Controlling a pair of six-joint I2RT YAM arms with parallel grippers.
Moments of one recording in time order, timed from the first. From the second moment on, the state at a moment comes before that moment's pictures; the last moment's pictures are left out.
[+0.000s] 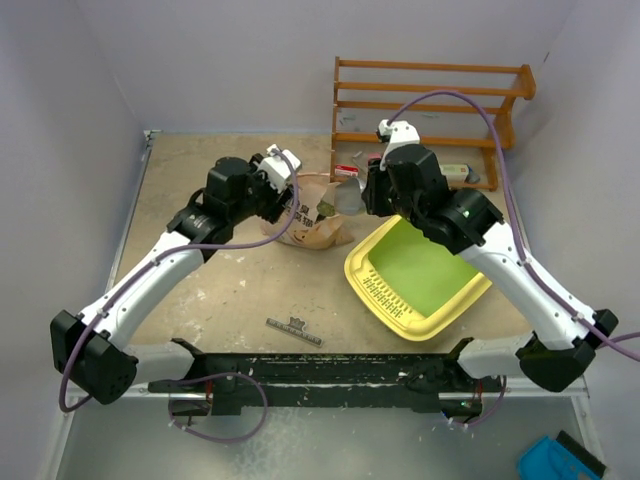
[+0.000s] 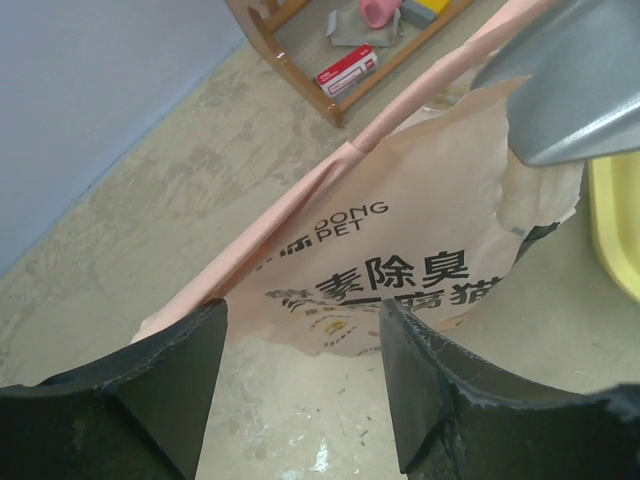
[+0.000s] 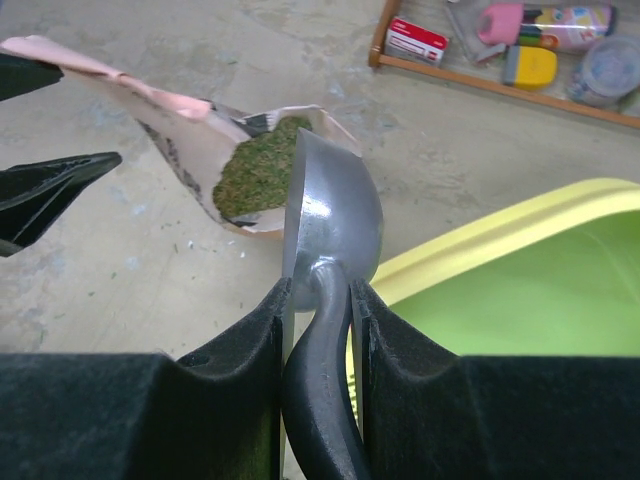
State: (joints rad) left arm -0.53 1.25 1.15 -0.29 0.06 0.31; right arm 0.75 1.29 1.57 -0.84 0.37 0.36
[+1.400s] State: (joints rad) left arm -0.32 1.44 1.25 -0.34 0.52 0.61; right arm 0.60 1.53 1.69 -0.87 0.10 0.34
